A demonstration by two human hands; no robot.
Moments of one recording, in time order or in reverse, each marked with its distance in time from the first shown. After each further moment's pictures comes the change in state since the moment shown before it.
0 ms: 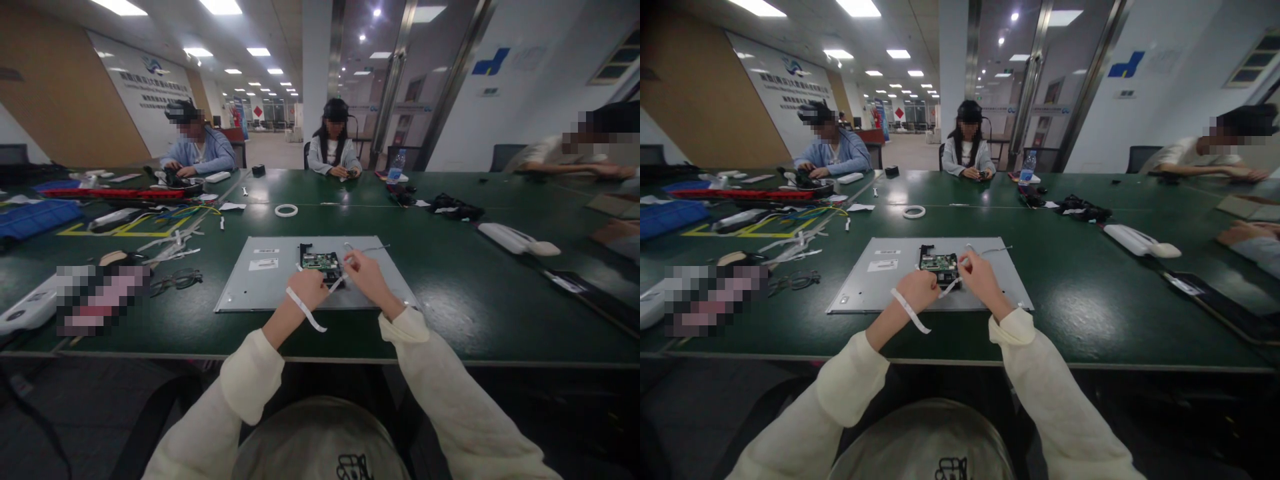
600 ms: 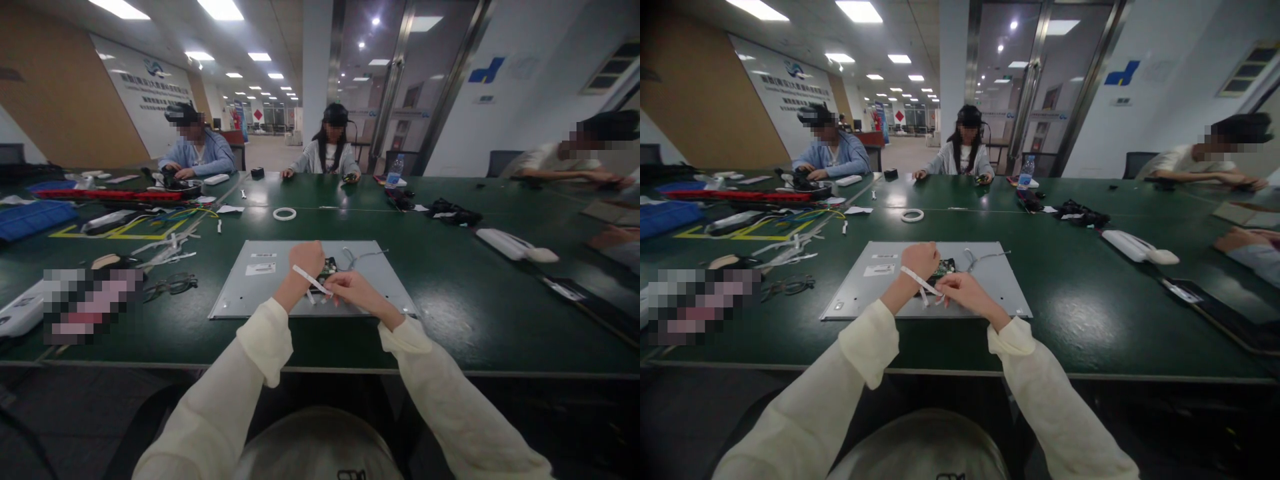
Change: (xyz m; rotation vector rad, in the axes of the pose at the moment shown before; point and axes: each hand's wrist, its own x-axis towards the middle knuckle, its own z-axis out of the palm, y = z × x) left_hand 0.055 0.005 -0.027 0.032 0.211 -0.096; right_hand -0.005 -0.017 0.008 0.675 -0.521 0.024
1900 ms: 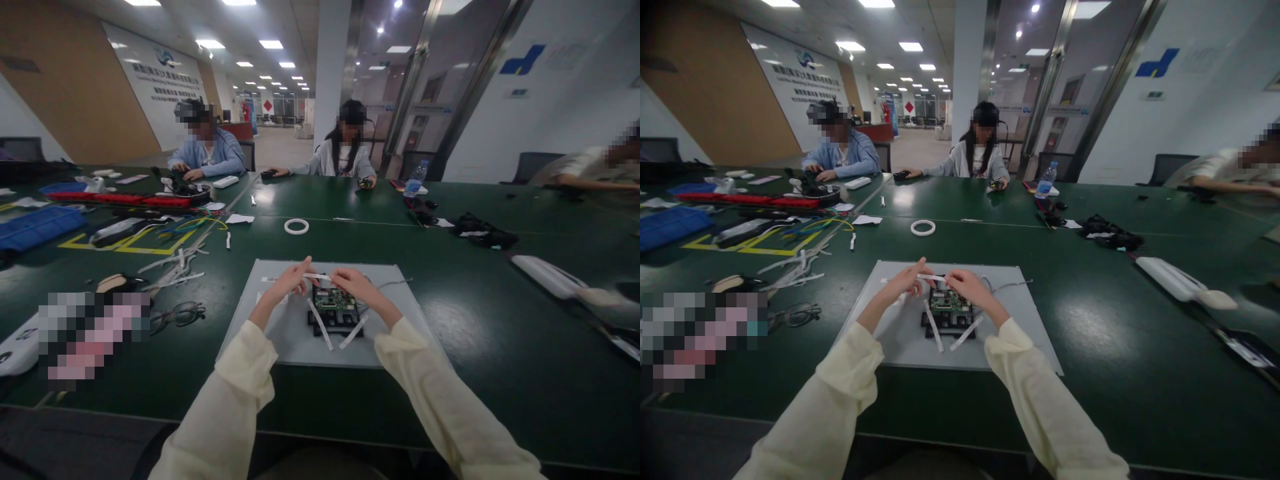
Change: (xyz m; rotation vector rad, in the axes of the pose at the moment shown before) left_hand 0.054 -0.101 0.024 -1.103 -0.455 -0.081; right_hand 0.109 0.005 -0.041 -0.279 0.095 0.063
